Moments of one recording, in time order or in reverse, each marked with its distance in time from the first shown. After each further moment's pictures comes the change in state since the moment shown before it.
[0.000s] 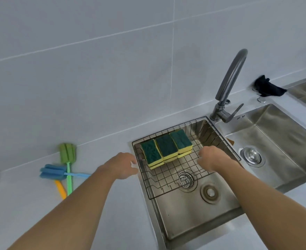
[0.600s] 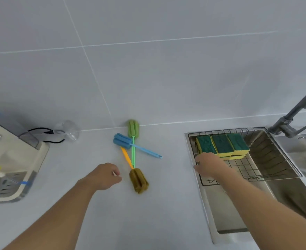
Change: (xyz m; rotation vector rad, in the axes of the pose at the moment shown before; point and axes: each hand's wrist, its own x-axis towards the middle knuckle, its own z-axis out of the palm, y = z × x) left_hand -0.174 -0.237 0.052 -0.365 0.166 -0.345; right_hand -0.062 -0.199 0.063 -0.142 -0.015 -0.269
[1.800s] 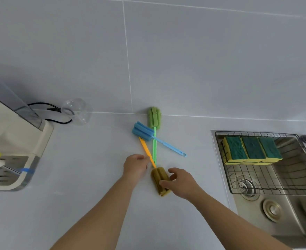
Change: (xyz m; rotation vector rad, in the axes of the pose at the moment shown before) left_hand 0.091 -0.008 0.056 -0.993 0.146 -0.283; right_hand 0.010 -0.170 0.077 0.546 -0.260 0.084
